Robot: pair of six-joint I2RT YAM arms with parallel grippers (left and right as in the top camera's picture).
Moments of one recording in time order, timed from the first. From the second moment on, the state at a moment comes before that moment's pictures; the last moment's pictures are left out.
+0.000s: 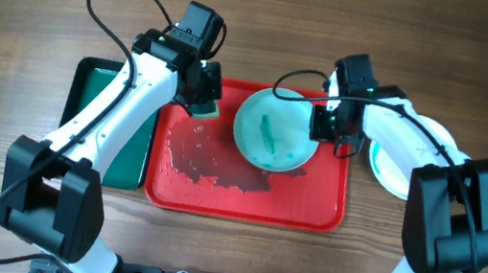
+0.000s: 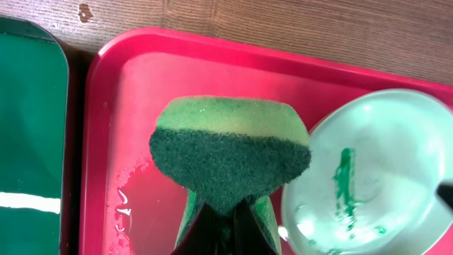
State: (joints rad) left arm -0.34 1.76 1.38 -0.91 0.01 -0.50; right arm 0.28 1.90 1.17 -0.69 -0.19 0.27
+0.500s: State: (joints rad) left arm -0.34 1.76 1.38 -0.91 0.01 -0.50; right arm 0.46 1.90 1.17 -0.60 -0.23 0.41
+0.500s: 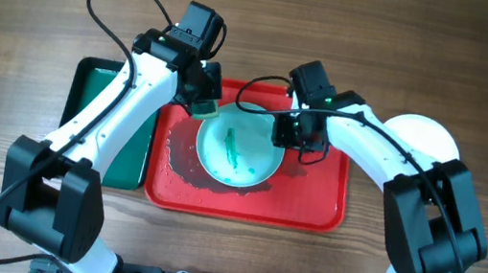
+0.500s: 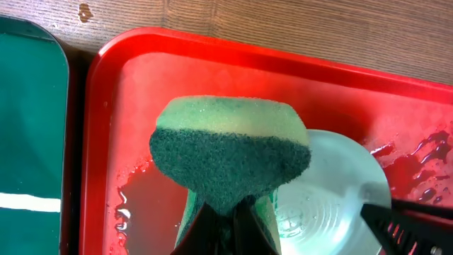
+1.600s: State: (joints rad) left arm -0.35 1.84 1.12 -0.66 0.18 -0.25; right arm 0.46 1.95 1.17 -0.54 -0.37 0.46
